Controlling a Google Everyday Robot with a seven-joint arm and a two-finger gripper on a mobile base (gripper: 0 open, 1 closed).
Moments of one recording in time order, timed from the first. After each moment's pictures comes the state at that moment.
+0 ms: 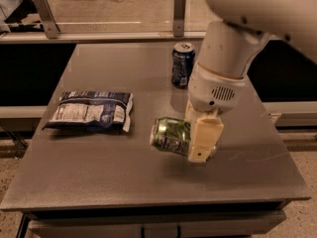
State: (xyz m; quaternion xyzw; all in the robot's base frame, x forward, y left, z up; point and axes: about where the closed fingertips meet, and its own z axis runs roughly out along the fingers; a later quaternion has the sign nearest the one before) arm 0.394 -0.074 0.882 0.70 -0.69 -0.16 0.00
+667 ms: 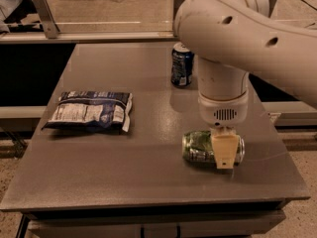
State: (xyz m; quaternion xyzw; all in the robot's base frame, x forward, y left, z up) arm 0.401 -0.140 0.844 0.66 -0.74 0.02 0.11
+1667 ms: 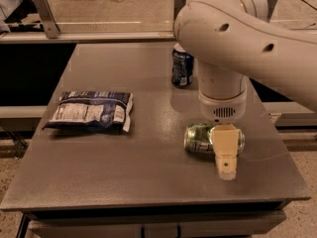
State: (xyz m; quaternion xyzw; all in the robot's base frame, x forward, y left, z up) arm 0.429 -0.151 0.840 0.66 -0.74 0.07 0.08
